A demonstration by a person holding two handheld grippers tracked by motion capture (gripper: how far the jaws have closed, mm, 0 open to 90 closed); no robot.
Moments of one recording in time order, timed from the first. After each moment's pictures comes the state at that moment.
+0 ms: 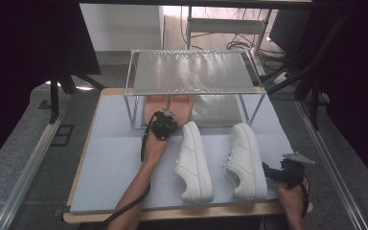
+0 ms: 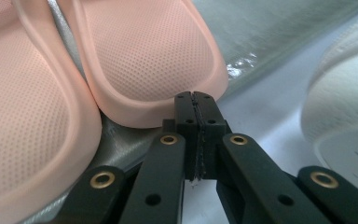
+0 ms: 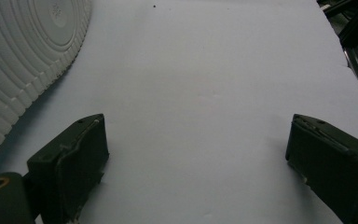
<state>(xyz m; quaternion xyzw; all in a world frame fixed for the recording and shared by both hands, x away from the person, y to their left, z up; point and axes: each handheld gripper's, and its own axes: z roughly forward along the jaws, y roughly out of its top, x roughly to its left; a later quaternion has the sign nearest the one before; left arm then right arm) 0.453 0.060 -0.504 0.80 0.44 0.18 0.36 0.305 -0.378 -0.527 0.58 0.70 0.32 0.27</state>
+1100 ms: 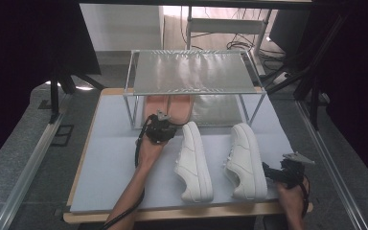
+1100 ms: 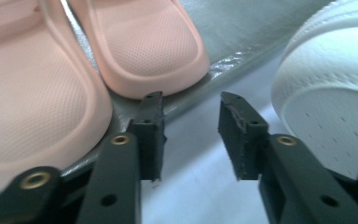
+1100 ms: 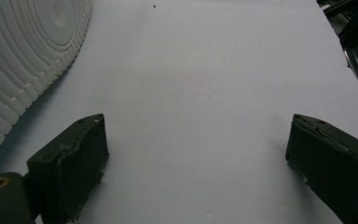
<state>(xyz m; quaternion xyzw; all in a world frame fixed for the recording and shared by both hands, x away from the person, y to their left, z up) 0.420 0.076 -0.491 0.79 0.44 0.19 0.38 0.305 -0.378 -0.527 0.58 0.70 0.32 0.27</state>
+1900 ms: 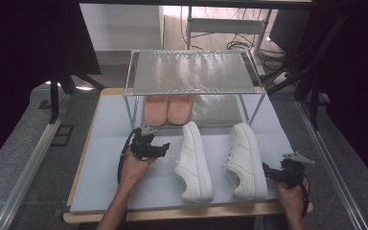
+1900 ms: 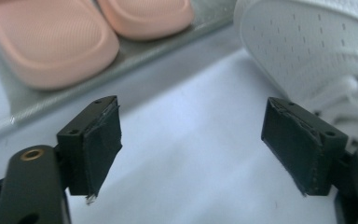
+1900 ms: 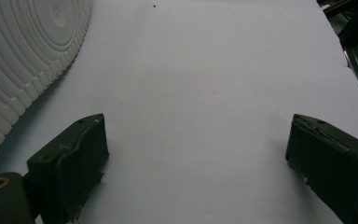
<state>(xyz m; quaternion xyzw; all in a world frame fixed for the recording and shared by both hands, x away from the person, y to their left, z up) 0.354 0.118 -0.485 0.79 0.44 0.17 0.38 0.305 -0.378 -0.527 0.58 0.70 0.32 0.27</state>
